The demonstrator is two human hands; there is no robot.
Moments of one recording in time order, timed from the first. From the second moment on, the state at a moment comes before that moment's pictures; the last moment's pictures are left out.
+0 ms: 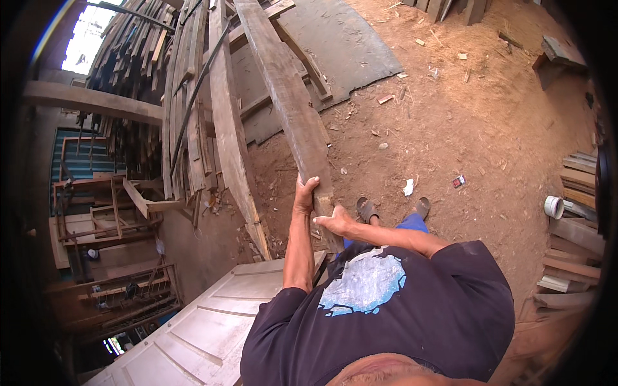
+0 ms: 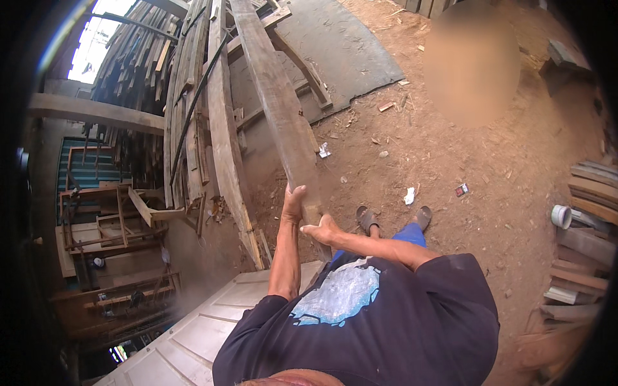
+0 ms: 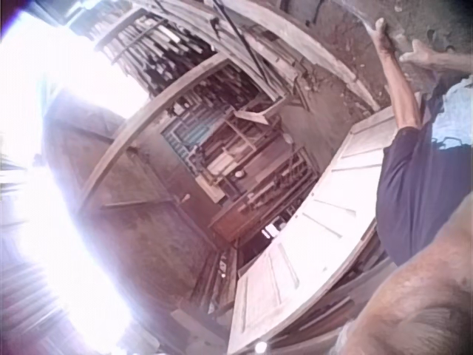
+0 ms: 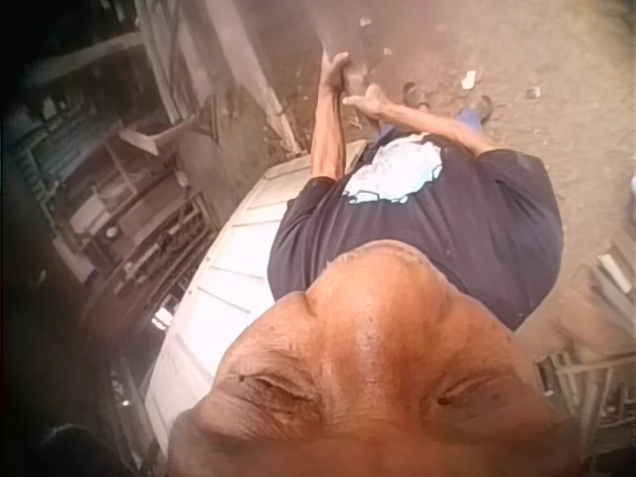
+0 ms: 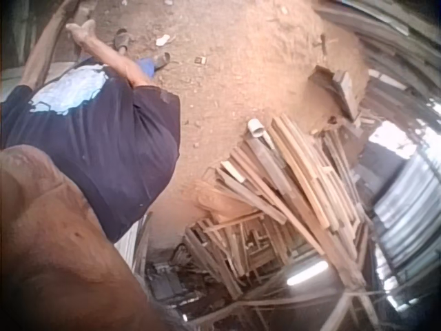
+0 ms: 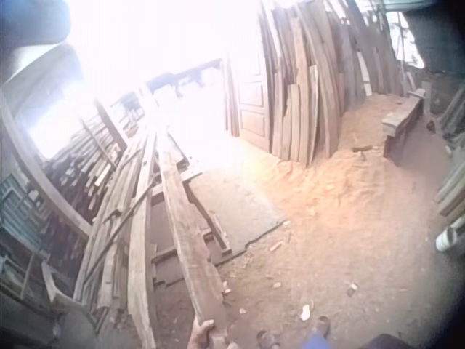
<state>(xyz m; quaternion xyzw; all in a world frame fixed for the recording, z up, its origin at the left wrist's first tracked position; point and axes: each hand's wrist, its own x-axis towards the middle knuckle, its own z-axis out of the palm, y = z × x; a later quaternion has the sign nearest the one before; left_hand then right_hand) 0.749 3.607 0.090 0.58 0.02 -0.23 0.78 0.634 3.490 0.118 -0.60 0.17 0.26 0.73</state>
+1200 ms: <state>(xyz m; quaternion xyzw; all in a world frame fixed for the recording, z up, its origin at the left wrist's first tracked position) 0.737 3.667 0.010 0.48 0.14 -0.23 0.83 0.550 3.190 -0.119 -0.84 0.29 0.29 0.34</state>
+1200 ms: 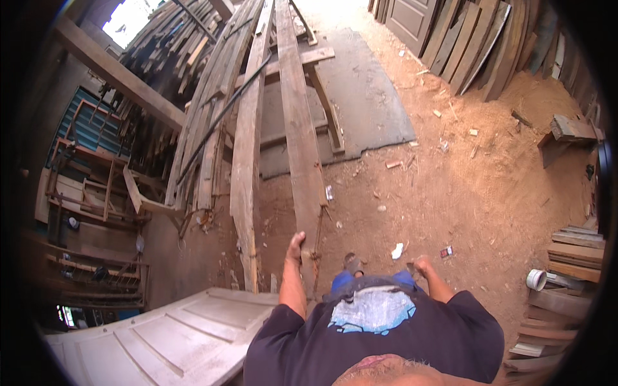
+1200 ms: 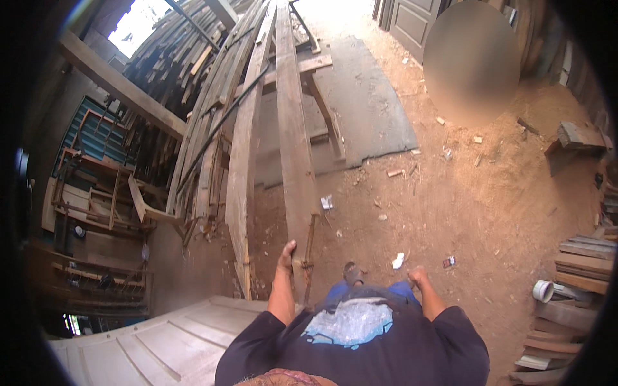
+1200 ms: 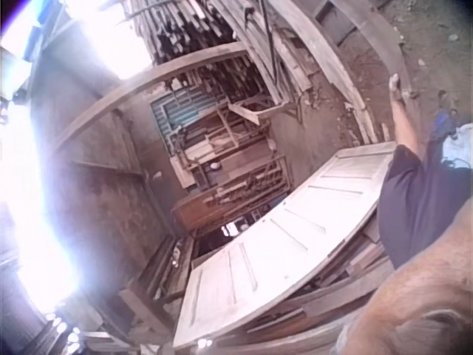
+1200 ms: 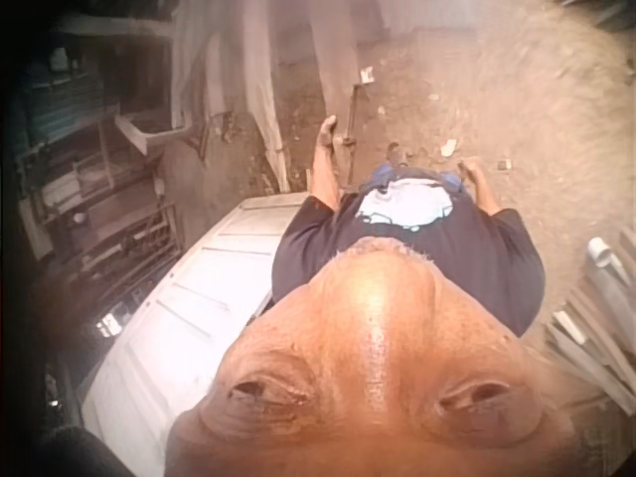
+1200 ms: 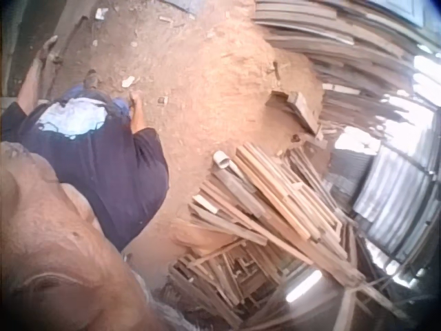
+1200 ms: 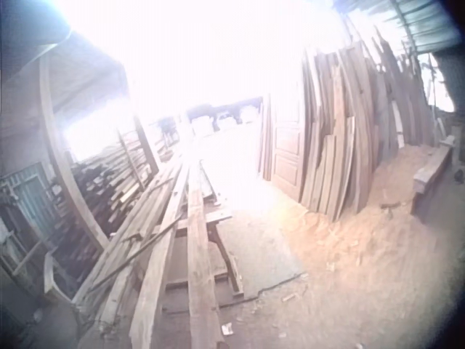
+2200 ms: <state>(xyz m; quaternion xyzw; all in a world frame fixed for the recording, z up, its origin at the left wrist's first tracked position) 0.836 3.609 0.113 0.91 0.22 -0.10 0.34 0.733 3.167 -0.125 -0.82 0.25 0.30 0.41</state>
